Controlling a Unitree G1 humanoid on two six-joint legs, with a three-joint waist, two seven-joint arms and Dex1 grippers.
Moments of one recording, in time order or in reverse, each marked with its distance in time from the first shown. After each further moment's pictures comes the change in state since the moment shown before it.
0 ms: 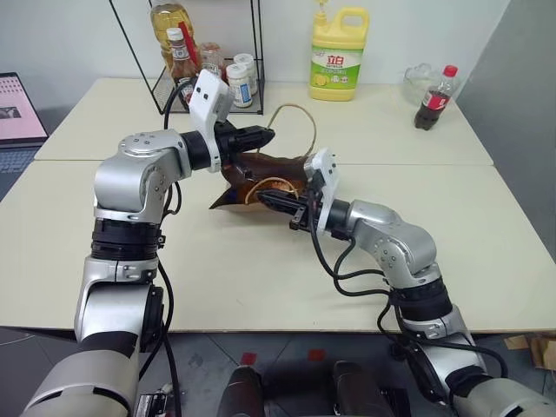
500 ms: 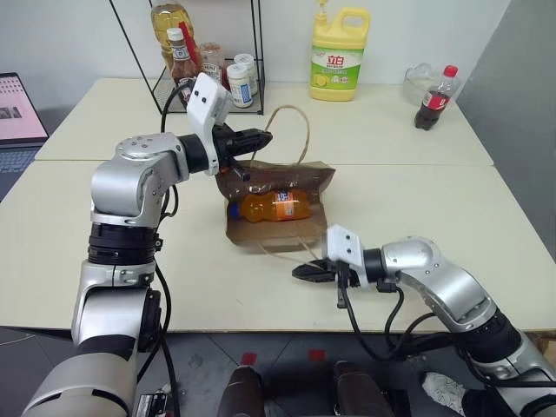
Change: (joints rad) left arm 0.019 0.003 0.002 -0.022 -0.003 0.002 0.015; right arm 0.225 -0.440 0.273 -0.247 -0.194 -0.209 0.270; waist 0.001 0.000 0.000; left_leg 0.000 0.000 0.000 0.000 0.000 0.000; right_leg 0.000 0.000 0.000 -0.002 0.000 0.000
